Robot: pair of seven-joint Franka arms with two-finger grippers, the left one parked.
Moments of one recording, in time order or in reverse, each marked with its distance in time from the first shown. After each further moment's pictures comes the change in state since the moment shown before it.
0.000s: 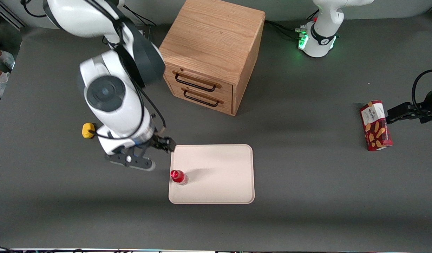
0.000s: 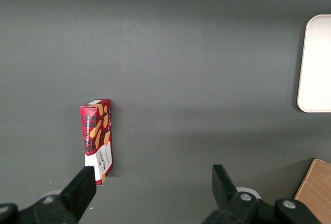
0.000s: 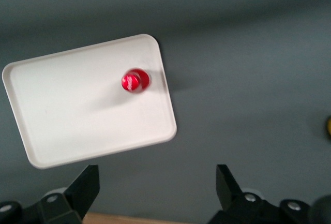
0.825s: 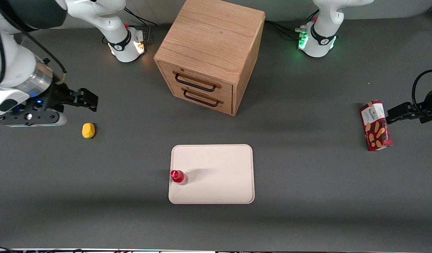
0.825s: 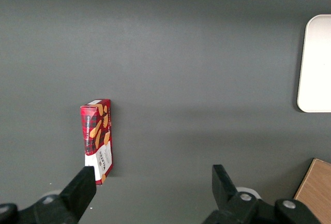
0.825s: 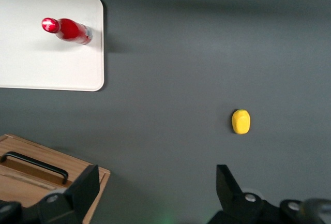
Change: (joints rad) arm -0.254 -0.395 -0.039 -0.350 0.071 -0.085 -0.547
